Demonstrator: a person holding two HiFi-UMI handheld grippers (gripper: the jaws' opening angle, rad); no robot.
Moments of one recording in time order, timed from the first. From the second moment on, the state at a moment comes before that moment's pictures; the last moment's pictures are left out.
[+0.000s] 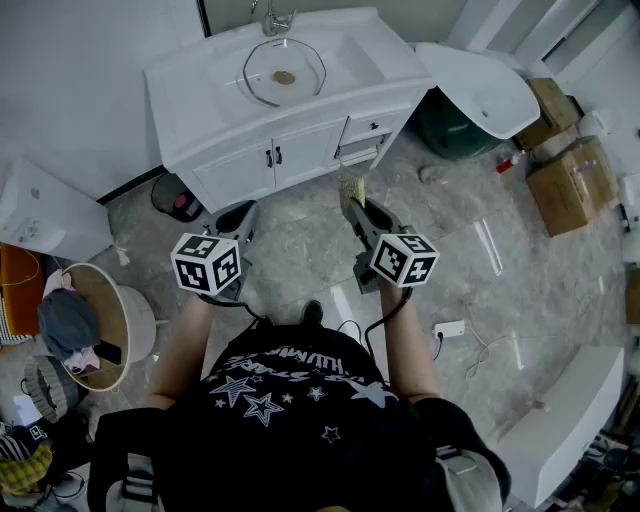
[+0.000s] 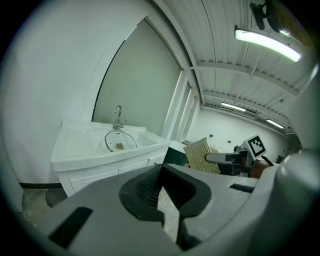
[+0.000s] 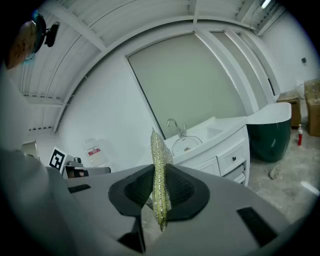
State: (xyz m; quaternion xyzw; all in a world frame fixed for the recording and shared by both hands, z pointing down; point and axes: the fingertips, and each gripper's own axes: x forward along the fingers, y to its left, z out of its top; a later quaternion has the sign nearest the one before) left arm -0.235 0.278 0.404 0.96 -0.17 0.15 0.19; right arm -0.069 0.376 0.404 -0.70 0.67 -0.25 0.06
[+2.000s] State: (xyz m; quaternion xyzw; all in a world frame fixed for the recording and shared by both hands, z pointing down) left arm -0.161 0.188 0.453 0.93 -0.25 0.14 0.24; right arm 0.024 0.300 0.476 -0.65 0.68 -0.33 0.06
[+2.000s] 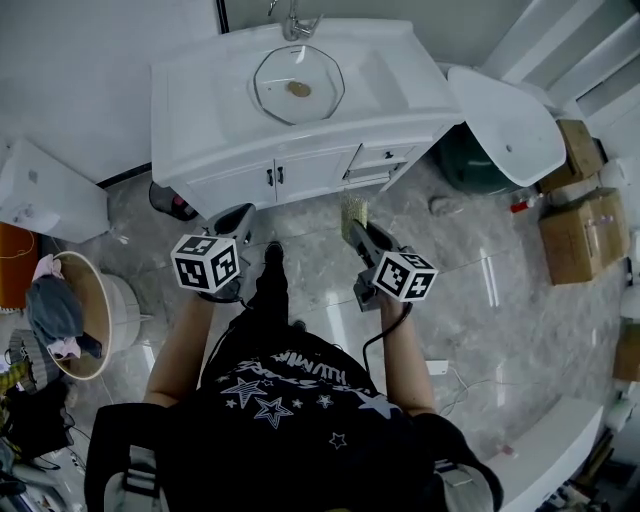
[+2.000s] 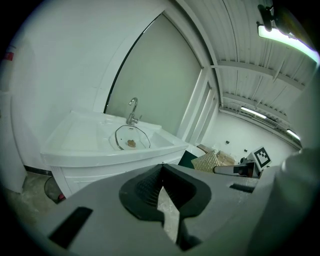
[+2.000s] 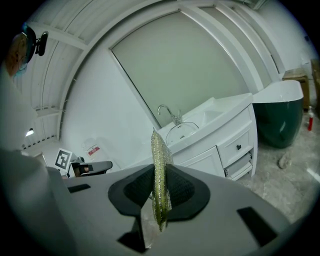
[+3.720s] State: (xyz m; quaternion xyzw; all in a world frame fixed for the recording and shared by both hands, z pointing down) left arm -0.033 -0.182 0.467 0.89 -0.34 0.12 0.30; right arm 0.168 -0.134 0.491 -0.57 0.76 -0.31 -0.10
